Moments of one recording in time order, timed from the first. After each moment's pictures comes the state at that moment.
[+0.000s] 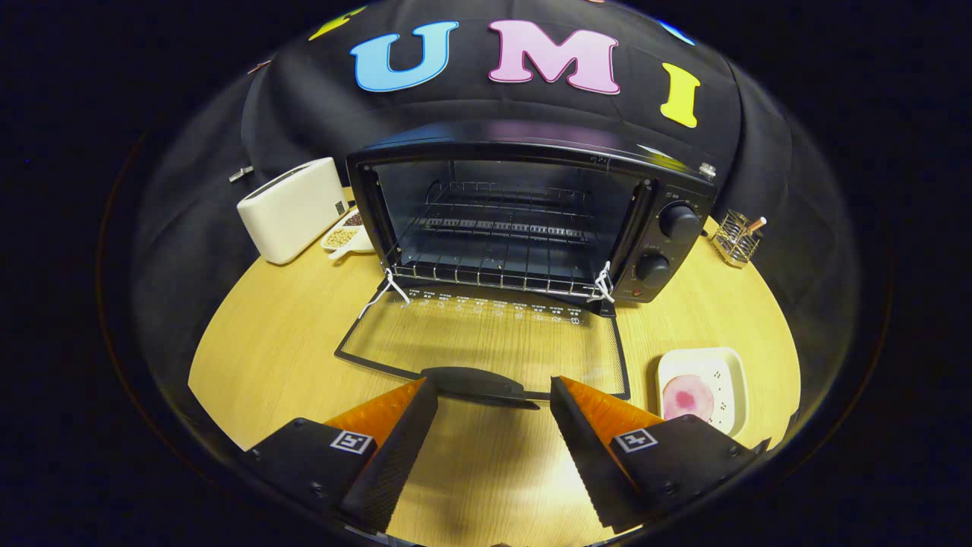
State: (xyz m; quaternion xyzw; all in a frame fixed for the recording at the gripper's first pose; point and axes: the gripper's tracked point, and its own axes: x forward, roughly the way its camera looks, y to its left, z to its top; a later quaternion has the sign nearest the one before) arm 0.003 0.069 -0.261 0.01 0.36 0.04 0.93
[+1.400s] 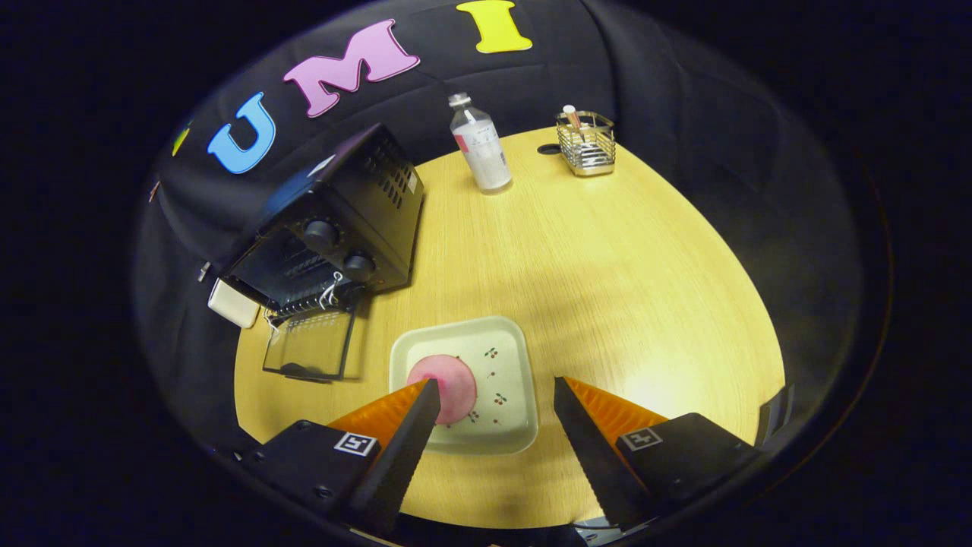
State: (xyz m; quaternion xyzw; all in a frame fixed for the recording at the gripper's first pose) arm -0.033 -0.231 -0.285 0.18 0.46 -0.02 0.87
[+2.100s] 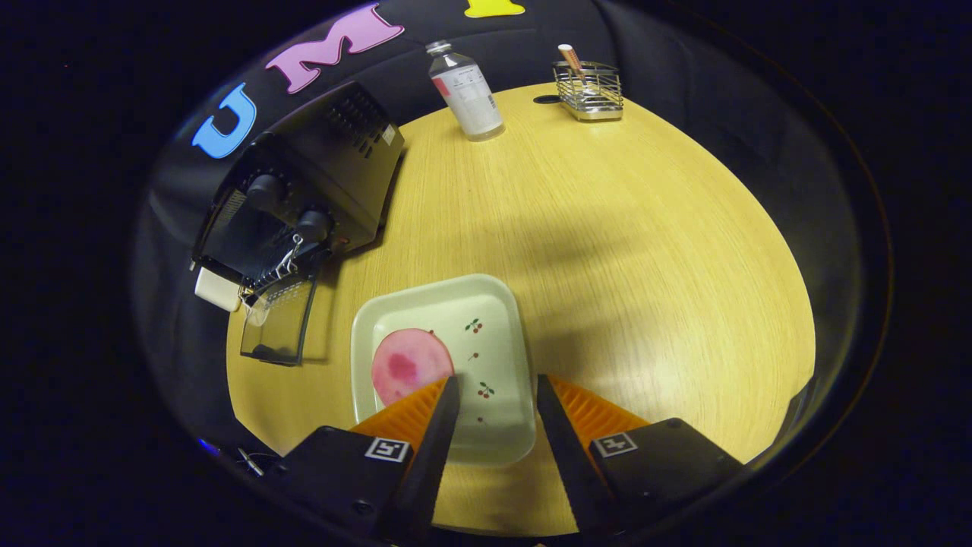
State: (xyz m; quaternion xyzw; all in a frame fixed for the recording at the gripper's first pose) arm -0.036 -0.219 -0.336 0.19 0.51 -0.01 0.84
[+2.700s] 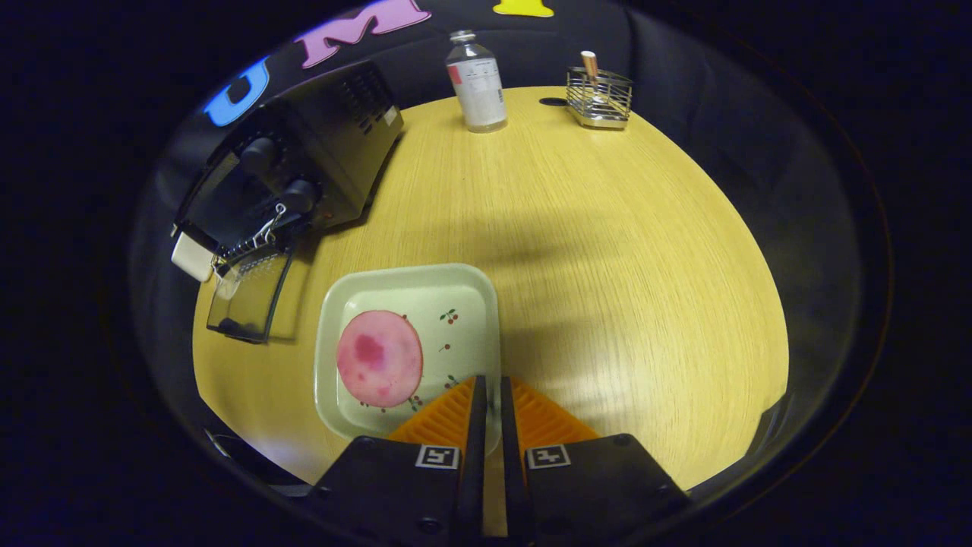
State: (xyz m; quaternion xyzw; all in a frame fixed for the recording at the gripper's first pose) arm -0.038 -0.235 -0.343 0.10 0.52 -0.03 0.85
